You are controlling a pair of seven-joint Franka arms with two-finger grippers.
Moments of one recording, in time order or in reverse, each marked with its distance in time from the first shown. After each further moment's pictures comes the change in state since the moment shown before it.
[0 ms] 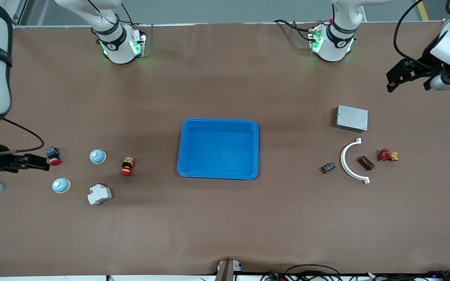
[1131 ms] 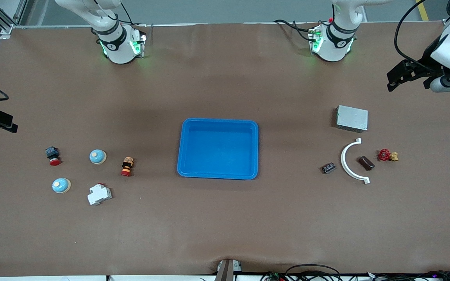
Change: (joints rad) left arm 0.014 0.007 0.009 -0.001 0.000 -0.021 -0.003; right arm -0.005 -0.192 -0.008 -0.008 -0.044 -0.190 -0.003
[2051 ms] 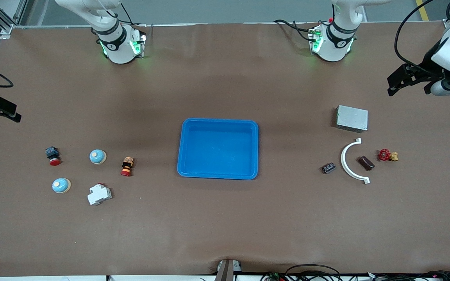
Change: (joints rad) left arm 0.000 0.013 0.002 0.000 0.000 0.029 0.015; right arm -0.004 -0.164 0.000 -0.245 0.002 0.099 -0.001
